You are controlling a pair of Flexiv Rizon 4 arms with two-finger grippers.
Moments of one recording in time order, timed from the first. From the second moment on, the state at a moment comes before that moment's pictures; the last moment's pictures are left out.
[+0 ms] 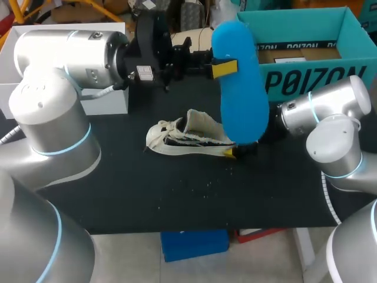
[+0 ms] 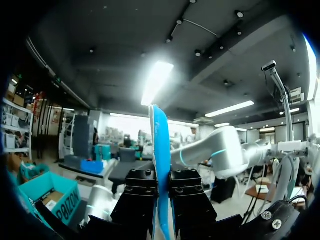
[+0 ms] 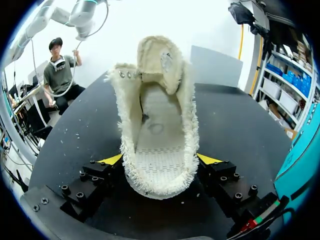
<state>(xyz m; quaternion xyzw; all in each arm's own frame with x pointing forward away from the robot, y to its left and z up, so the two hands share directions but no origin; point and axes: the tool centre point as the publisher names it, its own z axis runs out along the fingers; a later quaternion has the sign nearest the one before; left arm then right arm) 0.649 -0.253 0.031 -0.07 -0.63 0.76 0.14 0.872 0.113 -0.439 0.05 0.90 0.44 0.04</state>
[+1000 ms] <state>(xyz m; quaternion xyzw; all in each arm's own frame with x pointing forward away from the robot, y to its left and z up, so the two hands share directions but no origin) 0.596 -0.251 0.061 -0.08 -0.63 0.76 0.13 0.872 0.113 -0.440 0.05 0.90 0.44 0.04</state>
